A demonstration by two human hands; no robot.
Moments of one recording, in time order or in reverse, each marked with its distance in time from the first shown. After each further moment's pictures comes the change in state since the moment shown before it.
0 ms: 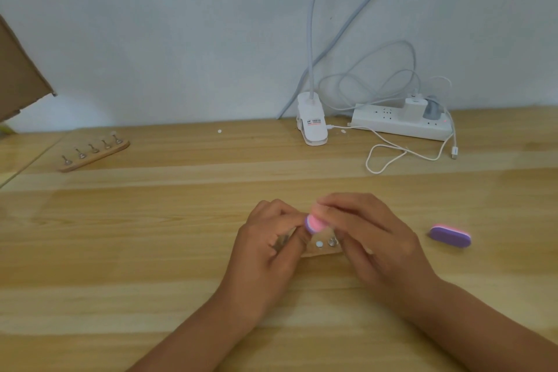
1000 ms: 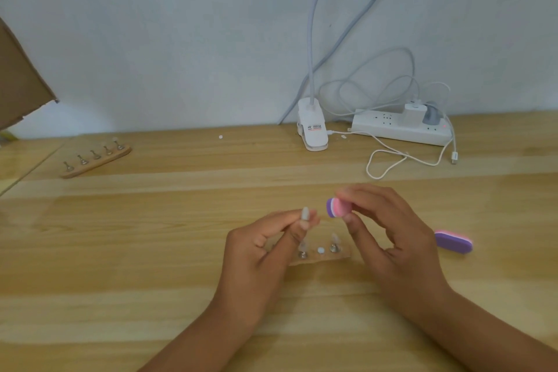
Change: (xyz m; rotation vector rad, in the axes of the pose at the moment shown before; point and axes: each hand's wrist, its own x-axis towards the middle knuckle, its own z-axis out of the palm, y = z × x) left_hand -0.003 0.005 -0.003 -0.278 0.104 -0.117; right_hand 0.002 -0.002 -0.003 0.091 0.153 0.258
